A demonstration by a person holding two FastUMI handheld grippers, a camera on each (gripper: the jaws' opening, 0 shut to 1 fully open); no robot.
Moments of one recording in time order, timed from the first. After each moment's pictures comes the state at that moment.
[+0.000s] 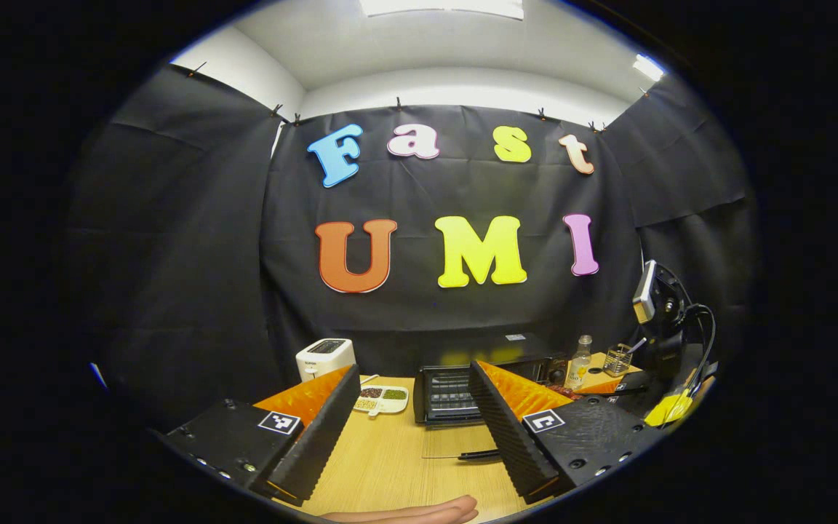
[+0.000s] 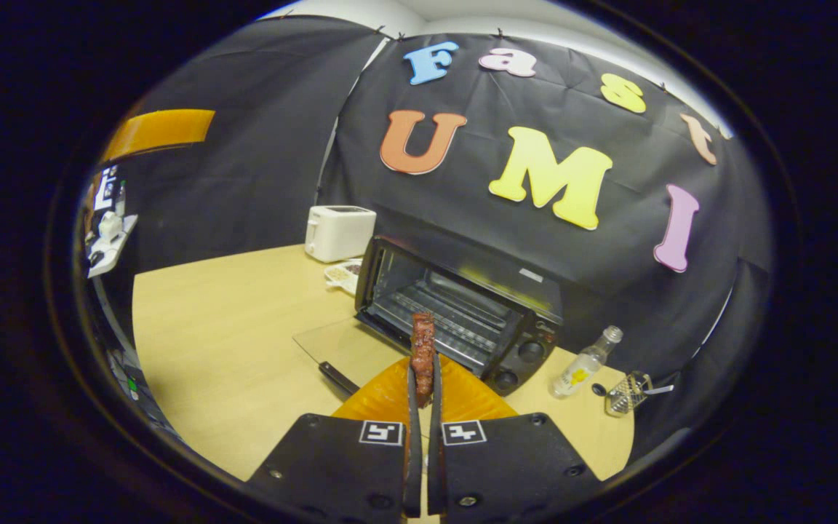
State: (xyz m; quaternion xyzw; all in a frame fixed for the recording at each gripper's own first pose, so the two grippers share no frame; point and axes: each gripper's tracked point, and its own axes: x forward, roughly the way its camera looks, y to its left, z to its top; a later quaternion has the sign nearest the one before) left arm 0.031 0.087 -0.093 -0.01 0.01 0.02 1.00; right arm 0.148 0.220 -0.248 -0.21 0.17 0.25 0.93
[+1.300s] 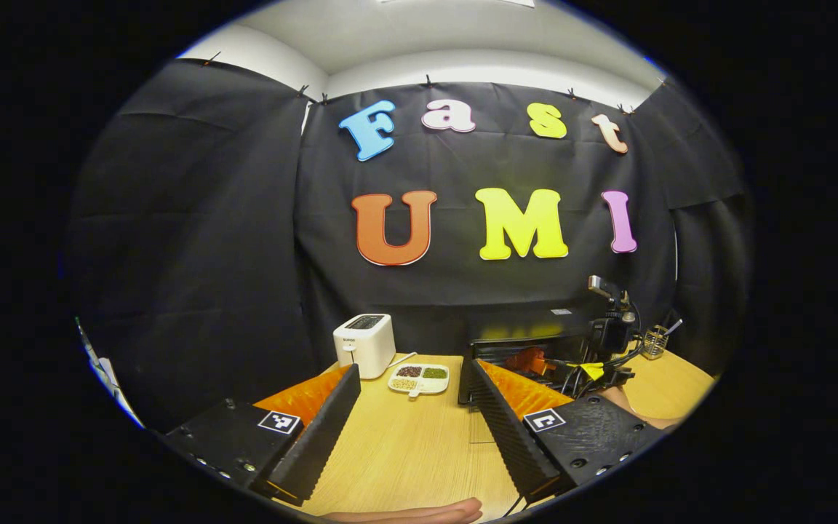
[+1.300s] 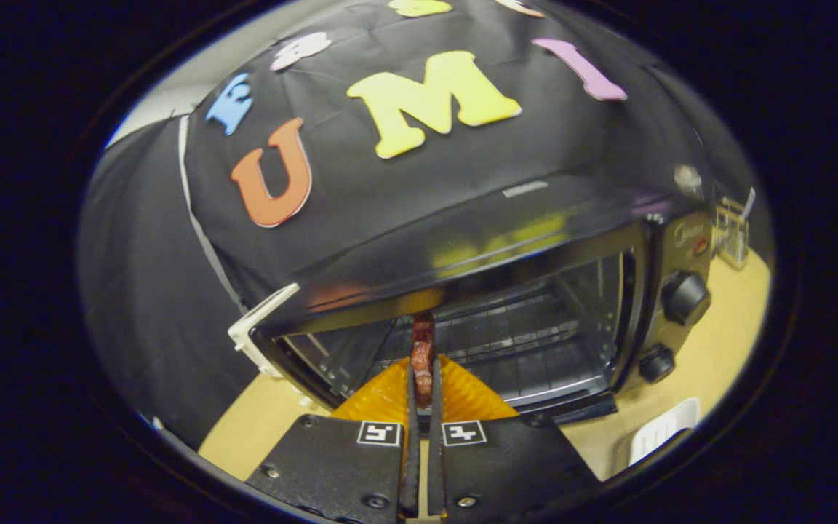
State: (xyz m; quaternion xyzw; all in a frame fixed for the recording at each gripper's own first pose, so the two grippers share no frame) left arm 0.038 0.148 -0.132 -0.02 0.06 0.08 1.00; right arm 0.351 0.295 -0.331 0.19 0.23 0.14 0.94
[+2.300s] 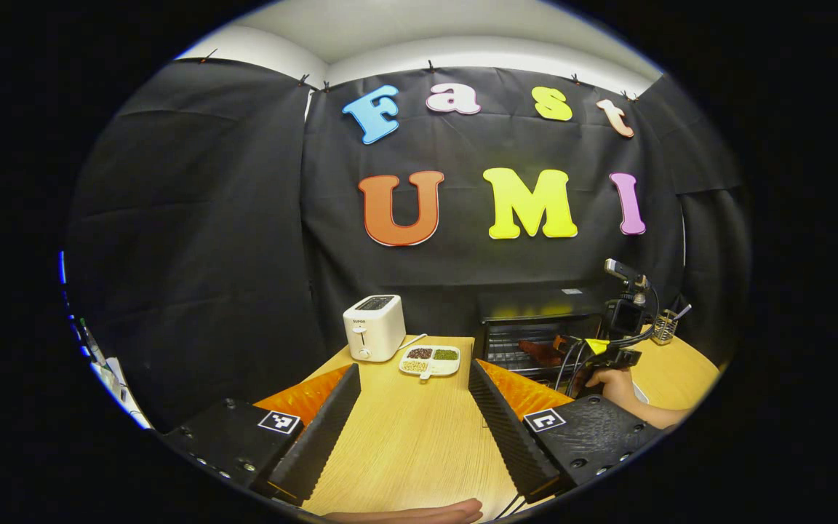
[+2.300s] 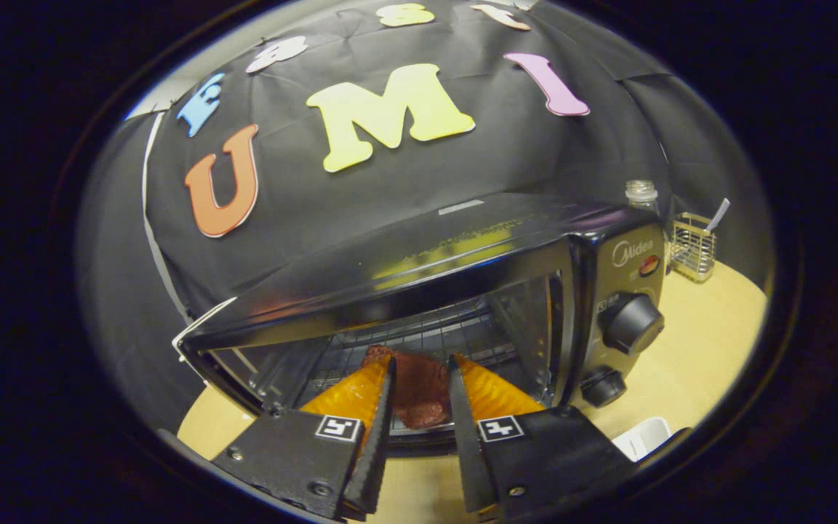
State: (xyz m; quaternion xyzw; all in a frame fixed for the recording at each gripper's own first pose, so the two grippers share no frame) left arm 0.028 0.150 -0.153 -0.01 0.10 0.09 0.99; right arm 0.368 0.238 -0.331 0.12 0.19 0.03 0.98
